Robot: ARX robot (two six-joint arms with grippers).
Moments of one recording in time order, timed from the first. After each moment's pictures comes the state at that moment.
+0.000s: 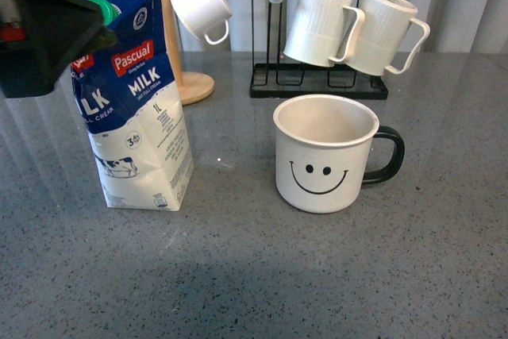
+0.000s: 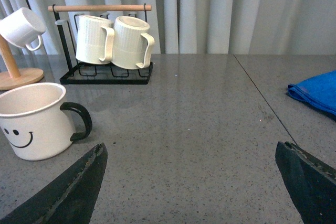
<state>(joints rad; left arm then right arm) -0.23 1.16 0.48 0.56 0.05 -0.13 0.00 0.00 0.01 0.00 0.00 0.01</state>
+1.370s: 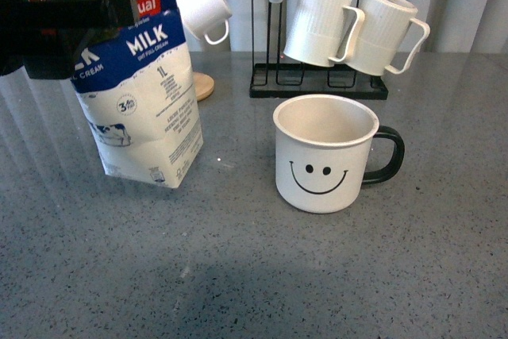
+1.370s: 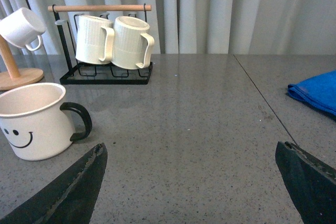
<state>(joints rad) -0.38 1.26 0.53 0.65 -0.14 -0.05 0.00 0.00 0.01 0.00 0.00 0.01</state>
